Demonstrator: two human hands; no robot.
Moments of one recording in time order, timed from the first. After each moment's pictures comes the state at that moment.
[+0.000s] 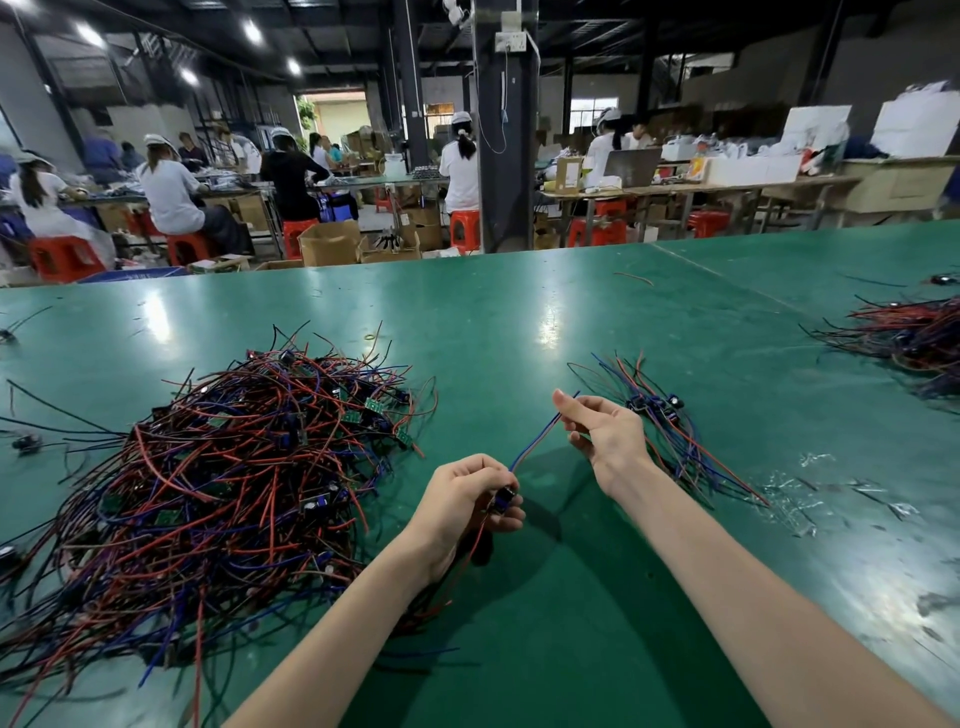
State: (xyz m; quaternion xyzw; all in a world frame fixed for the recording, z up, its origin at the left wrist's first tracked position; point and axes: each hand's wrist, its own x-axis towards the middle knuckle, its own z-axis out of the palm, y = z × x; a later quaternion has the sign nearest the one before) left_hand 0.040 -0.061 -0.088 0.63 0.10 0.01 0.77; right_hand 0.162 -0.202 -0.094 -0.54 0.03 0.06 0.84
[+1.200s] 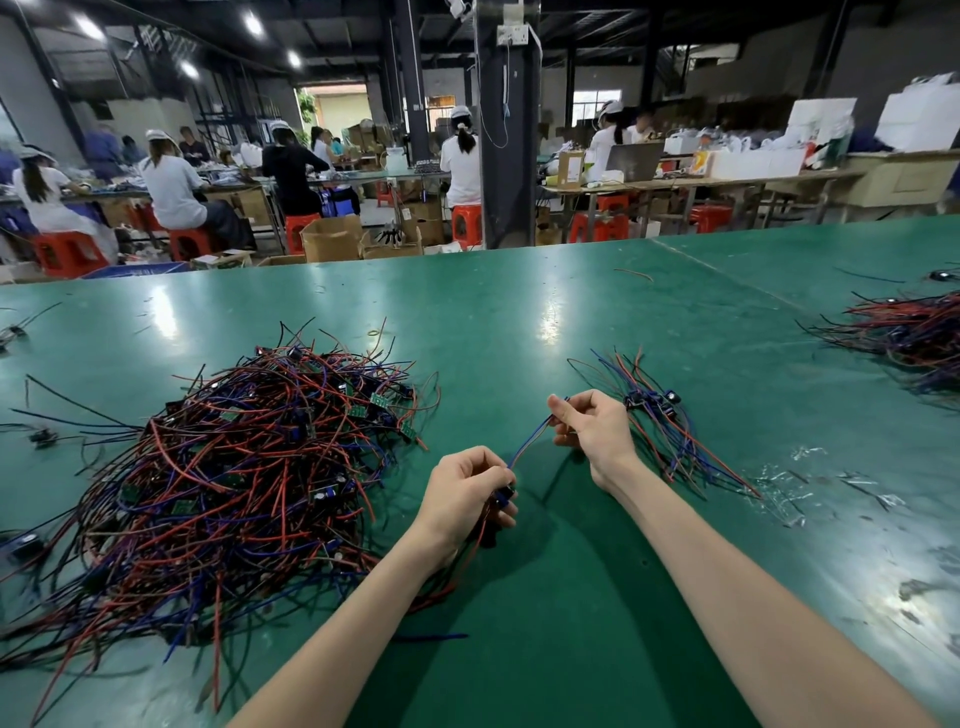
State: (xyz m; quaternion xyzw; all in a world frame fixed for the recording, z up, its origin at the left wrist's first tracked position) left_hand 0.039 -0.062 -0.095 0.70 0.09 0.06 0.70; right_hand 0.172 -0.200 -0.111 -0.64 -0.06 0.00 0.77
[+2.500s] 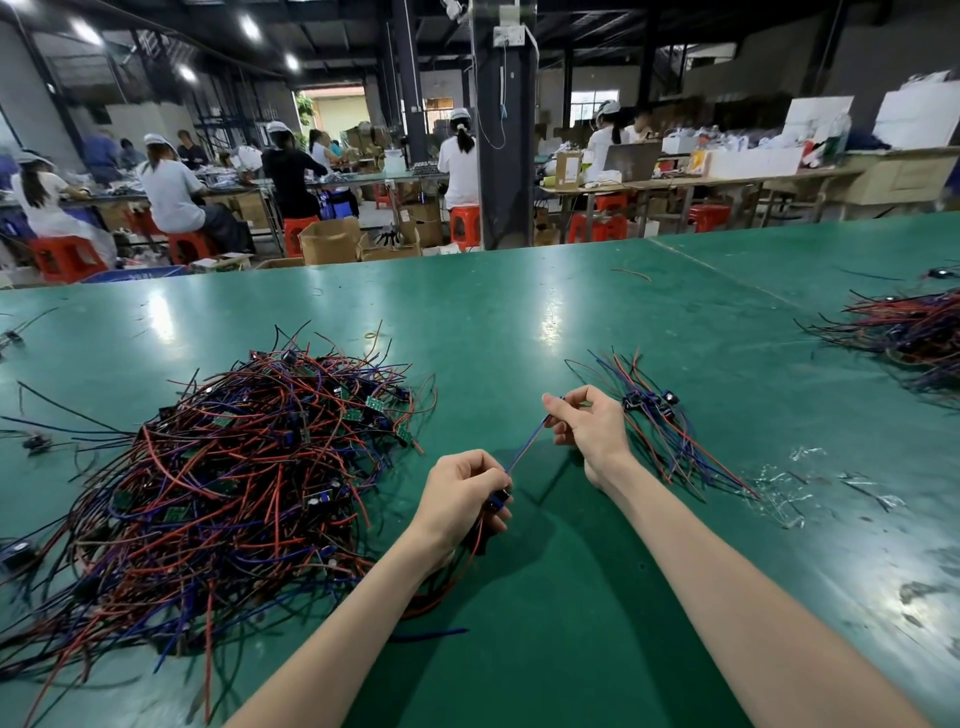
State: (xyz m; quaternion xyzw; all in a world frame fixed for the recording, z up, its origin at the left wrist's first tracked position) left_hand 0.047 -0.060 -0.099 0.72 0.09 0.06 0.68; right_hand 0.176 -0.196 -0.108 -0.64 -0.04 -0.01 0.77
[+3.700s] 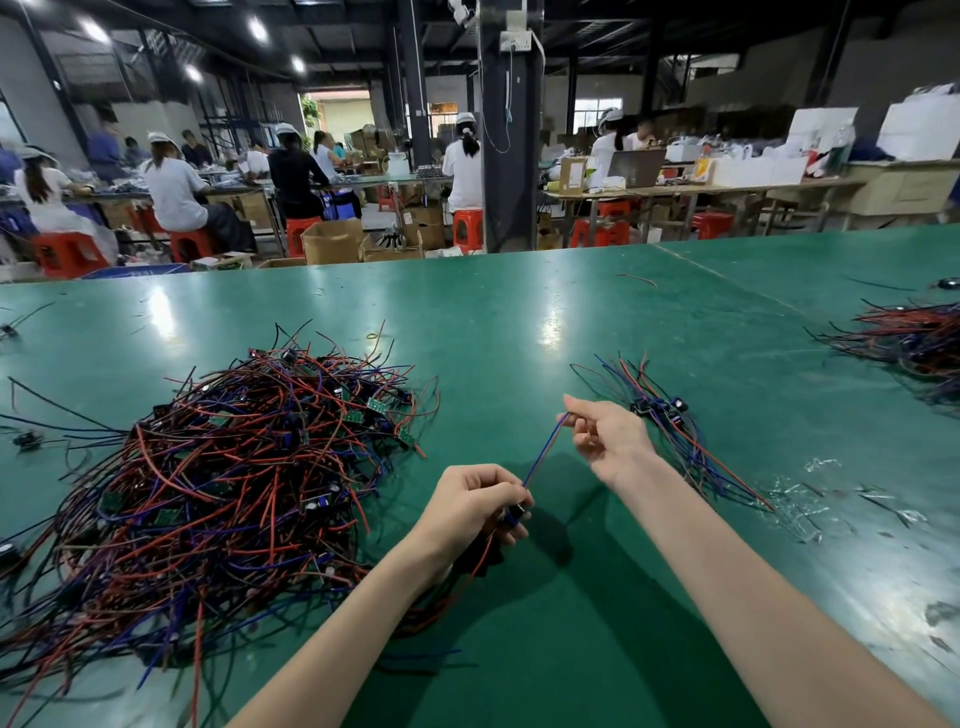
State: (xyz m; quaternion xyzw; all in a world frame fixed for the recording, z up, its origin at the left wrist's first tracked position) left_hand 0.037 -0.064 -0.089 0.71 0.07 0.00 0.70; right_hand 0.161 -0.200 -0.080 -0.51 0.07 0.10 0.85
